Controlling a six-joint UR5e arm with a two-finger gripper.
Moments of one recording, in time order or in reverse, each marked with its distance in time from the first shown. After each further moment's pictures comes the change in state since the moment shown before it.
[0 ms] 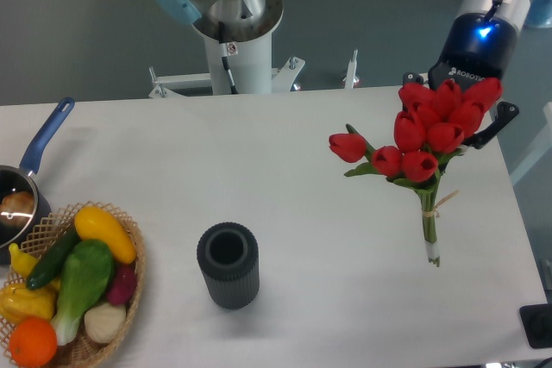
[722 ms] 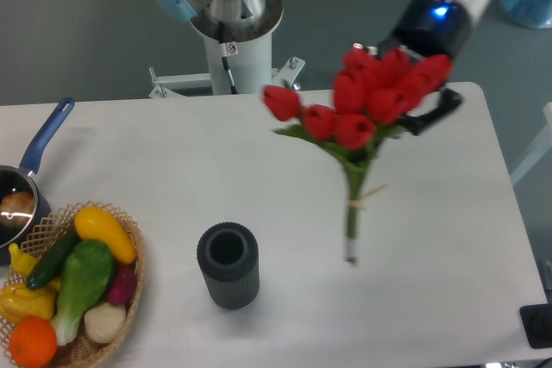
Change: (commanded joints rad) arm -0.018 0.015 -0.005 0.002 -0.071 -0.040
